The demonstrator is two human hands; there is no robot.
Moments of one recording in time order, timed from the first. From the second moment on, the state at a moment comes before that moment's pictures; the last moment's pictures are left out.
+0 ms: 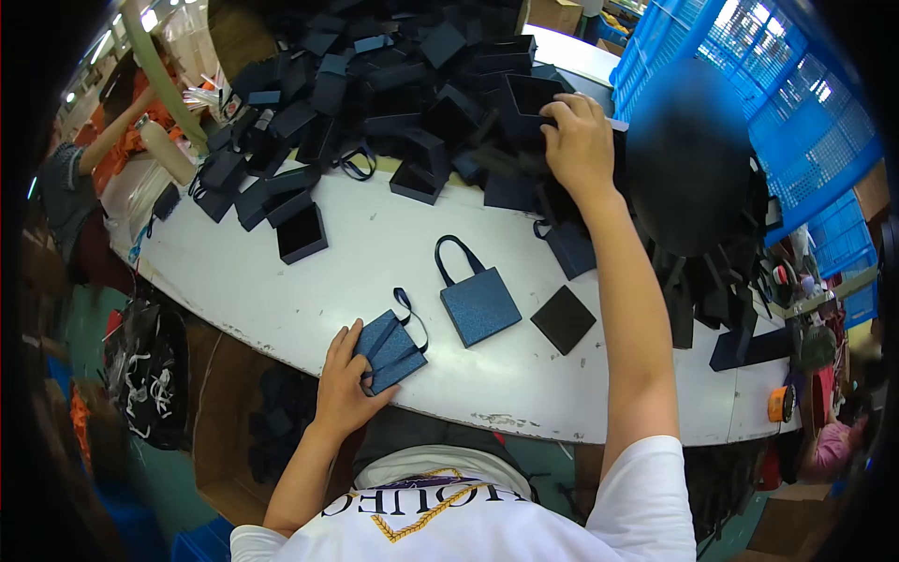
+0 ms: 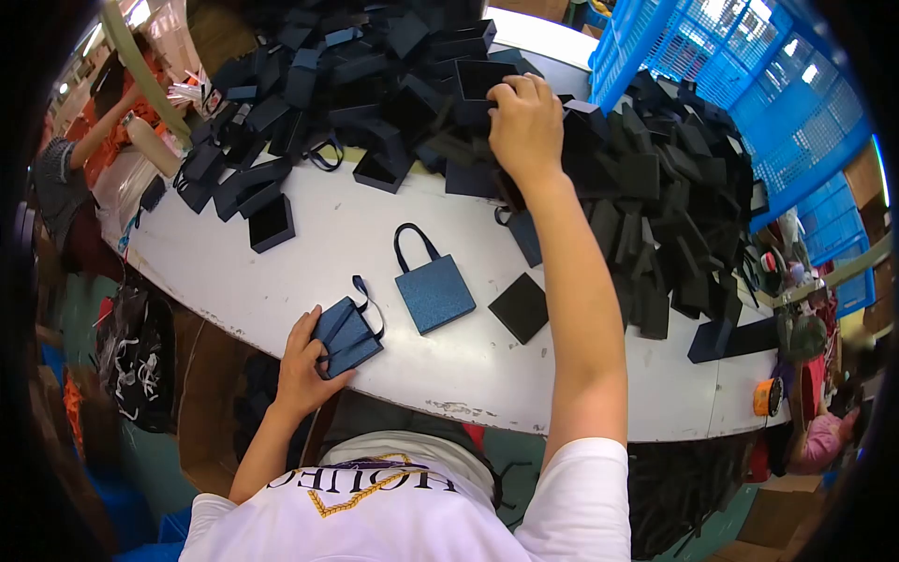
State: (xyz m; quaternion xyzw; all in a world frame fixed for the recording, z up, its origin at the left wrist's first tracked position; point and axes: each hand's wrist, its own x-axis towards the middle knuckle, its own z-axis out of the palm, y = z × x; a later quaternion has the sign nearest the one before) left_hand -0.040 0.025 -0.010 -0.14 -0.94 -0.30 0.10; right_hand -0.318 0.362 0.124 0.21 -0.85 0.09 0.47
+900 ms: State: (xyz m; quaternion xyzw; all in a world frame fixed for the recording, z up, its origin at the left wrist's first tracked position) left_hand -0.018 -0.108 -0.001 -0.08 -0.91 -0.41 0.00; right_hand -0.133 0.222 0.037 0.59 -0.80 0.04 -0.03
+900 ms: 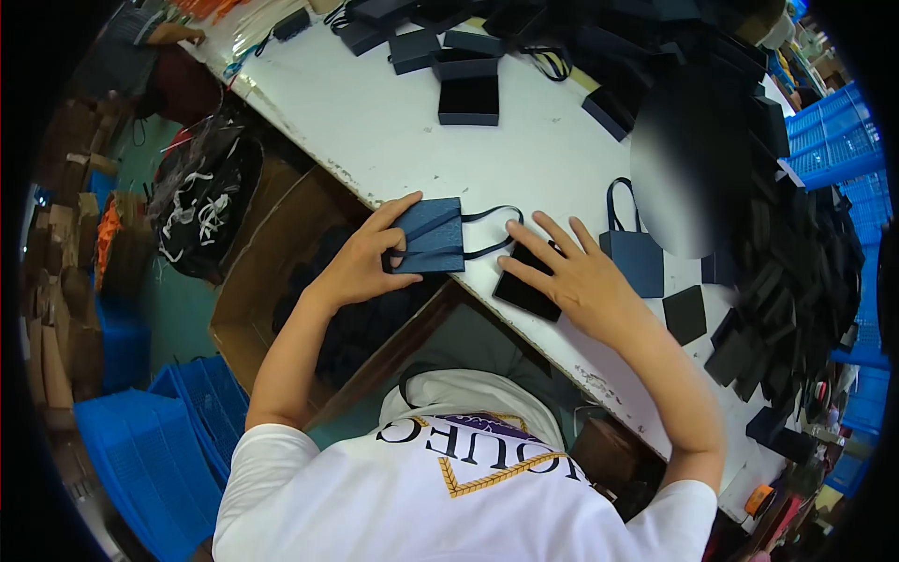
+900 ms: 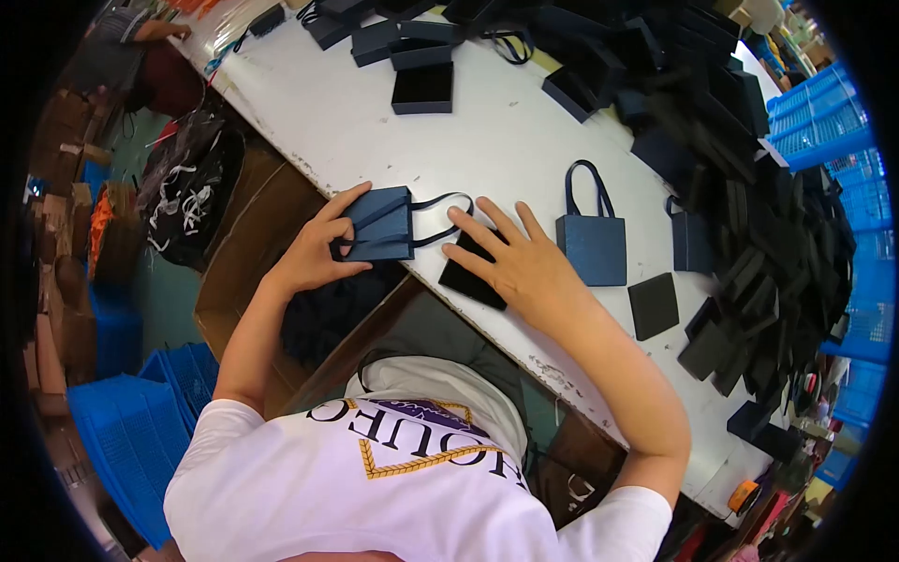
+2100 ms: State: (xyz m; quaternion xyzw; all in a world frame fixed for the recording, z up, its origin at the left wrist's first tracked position) left_hand 0.007 -0.074 -0.049 -0.05 -0.89 -0.42 0.19; right_hand -0.111 0.088 -0.030 0.47 -0.72 0.49 -0.14
